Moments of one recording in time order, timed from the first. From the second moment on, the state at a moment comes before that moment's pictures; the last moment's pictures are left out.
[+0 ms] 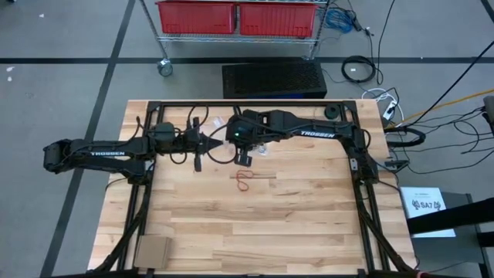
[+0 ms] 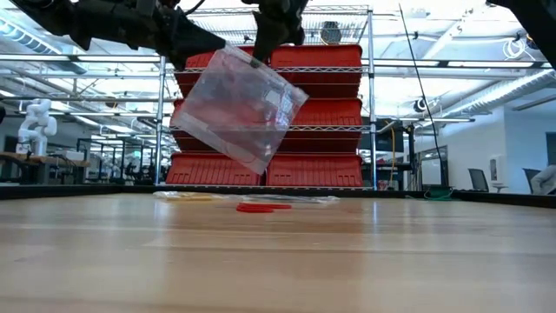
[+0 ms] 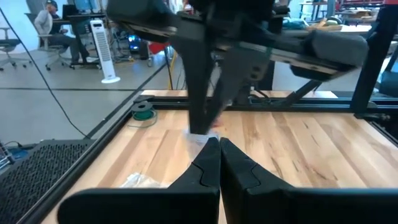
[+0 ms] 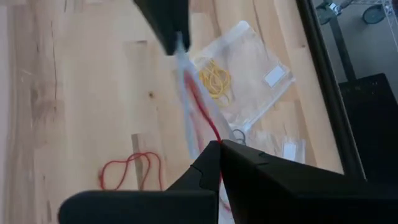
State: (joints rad) left arm 0.23 0.90 0.48 0.35 0.14 0.06; right arm -0.07 2.07 2.20 -1.12 0.21 0.02
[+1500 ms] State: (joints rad) left arm 0.30 0.90 0.48 0.28 0.07 0.09; right arm -0.03 1.97 2.11 -1.40 0.02 0.07
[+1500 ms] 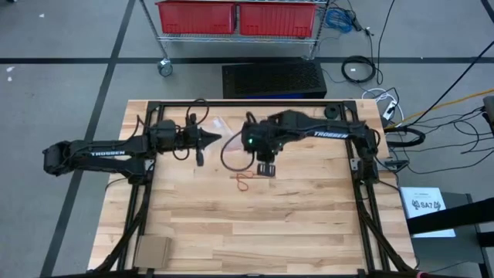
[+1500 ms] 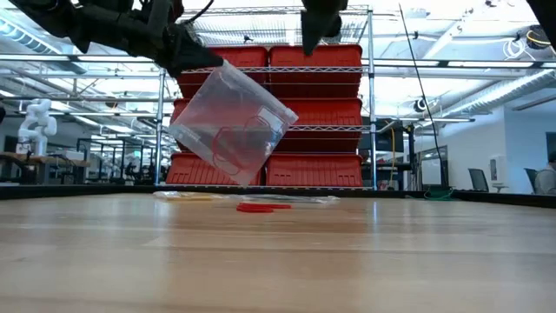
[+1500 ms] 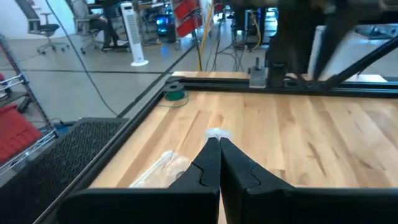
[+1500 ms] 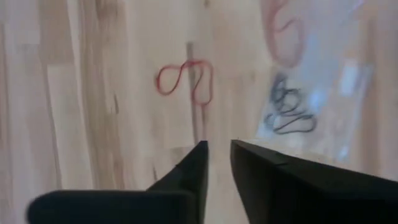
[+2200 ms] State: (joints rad) left arm 0.36 0.72 0.33 0.36 0.13 0.03; right arm 0.09 1.91 1.39 -0.46 0.03 0.31
